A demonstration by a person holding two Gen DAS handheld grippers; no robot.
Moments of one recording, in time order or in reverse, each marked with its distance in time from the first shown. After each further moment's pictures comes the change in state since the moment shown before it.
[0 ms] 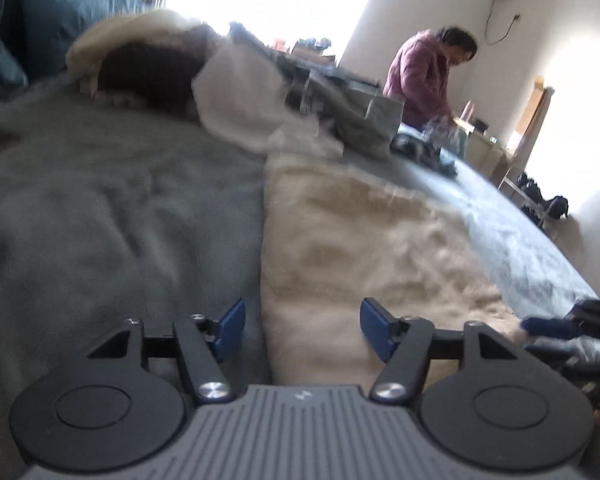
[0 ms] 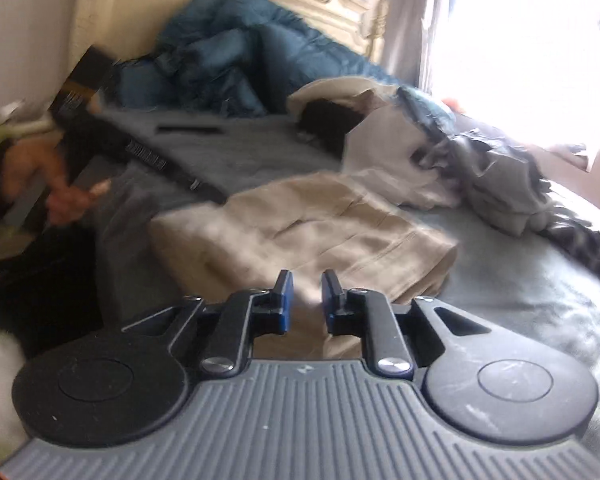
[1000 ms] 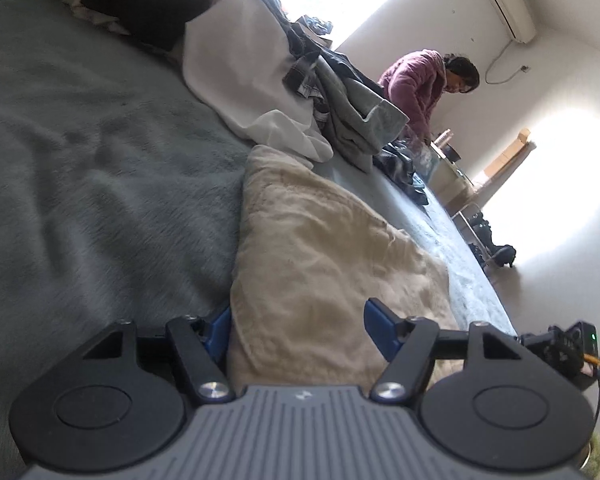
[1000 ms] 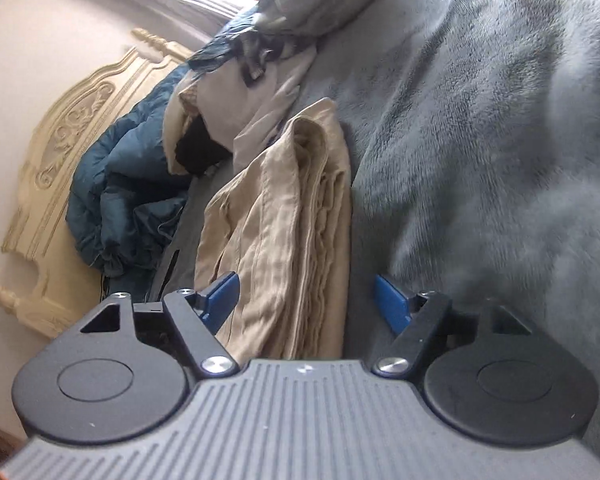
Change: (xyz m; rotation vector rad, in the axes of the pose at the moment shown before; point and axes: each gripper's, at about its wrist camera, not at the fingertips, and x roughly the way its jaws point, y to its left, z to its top) left arm 0.070 0.034 0.040 -0.233 0.056 -0.235; right arm 0.062 -0.134 -0.046 1.226 0.078 0.178
